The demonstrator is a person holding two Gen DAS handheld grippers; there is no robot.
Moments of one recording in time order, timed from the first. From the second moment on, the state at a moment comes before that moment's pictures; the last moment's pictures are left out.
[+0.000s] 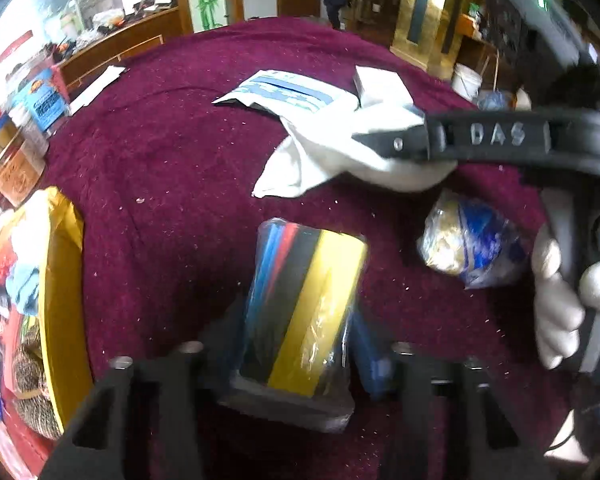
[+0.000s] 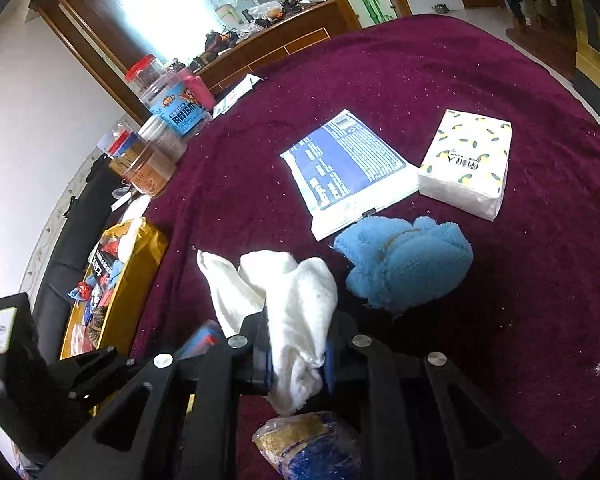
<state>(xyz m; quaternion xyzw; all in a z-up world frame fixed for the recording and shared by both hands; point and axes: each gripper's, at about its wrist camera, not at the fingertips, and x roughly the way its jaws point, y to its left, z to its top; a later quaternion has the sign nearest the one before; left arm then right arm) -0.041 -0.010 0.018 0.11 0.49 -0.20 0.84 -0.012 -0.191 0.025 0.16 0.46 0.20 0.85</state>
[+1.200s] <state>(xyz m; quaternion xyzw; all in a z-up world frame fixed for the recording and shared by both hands) -0.171 0.267 0.047 -0.14 0.45 0.02 0.88 -0.092 -0.063 0.112 0.04 0.39 0.30 0.87</state>
